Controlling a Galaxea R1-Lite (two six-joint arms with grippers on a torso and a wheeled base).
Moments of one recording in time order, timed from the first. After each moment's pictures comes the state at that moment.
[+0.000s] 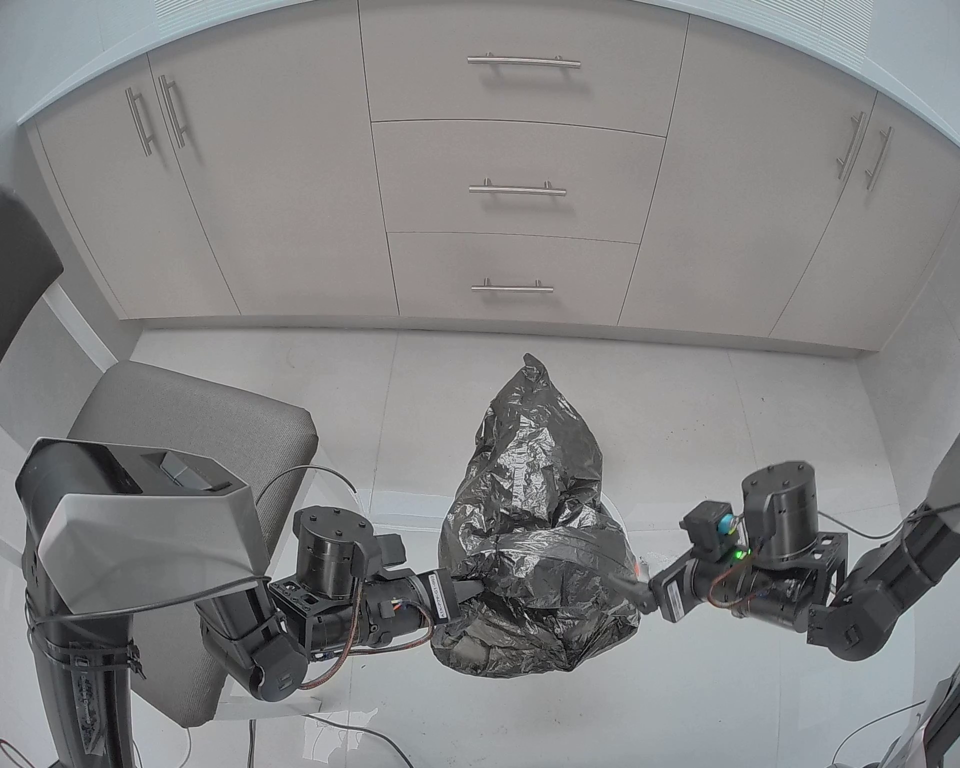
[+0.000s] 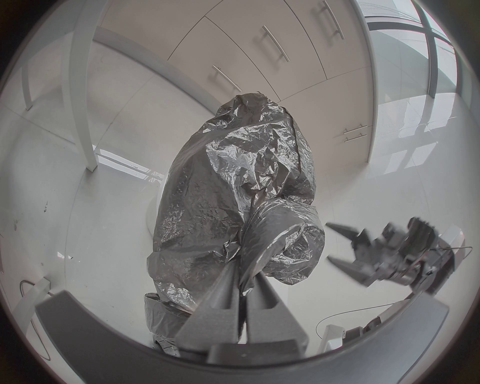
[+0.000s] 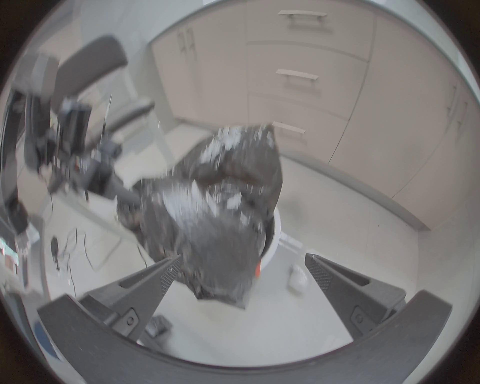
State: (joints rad) left arm -0.57 2.29 -0.59 -1.25 -0.35 -0.72; right arm 0.55 1.89 -0.47 -0.88 -0.13 -0.15
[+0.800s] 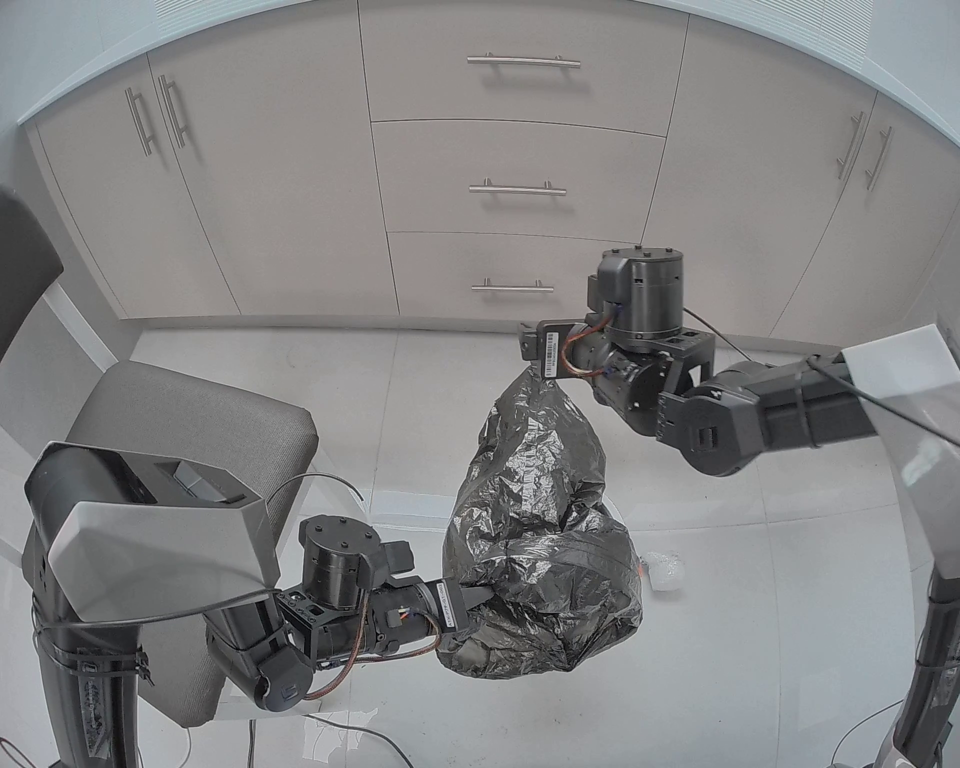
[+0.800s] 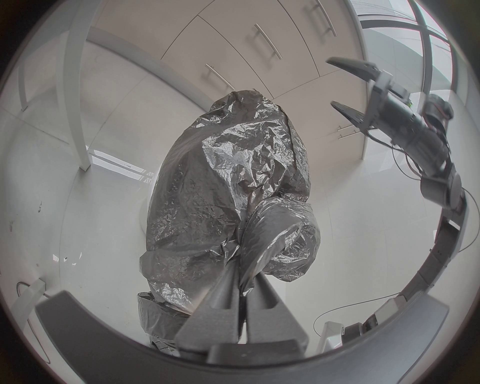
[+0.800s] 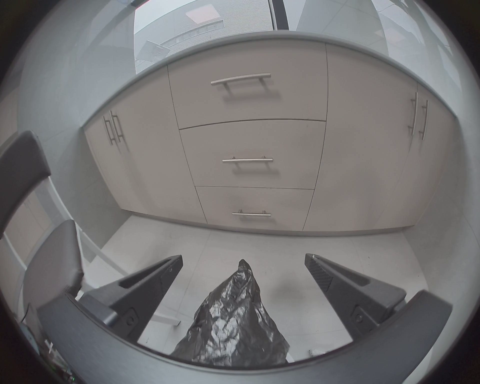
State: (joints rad) left arm -0.59 2.31 -0.57 -1.31 -0.35 -0.72; right arm 0.62 2.18 -1.52 -0.50 -0.47 0.08
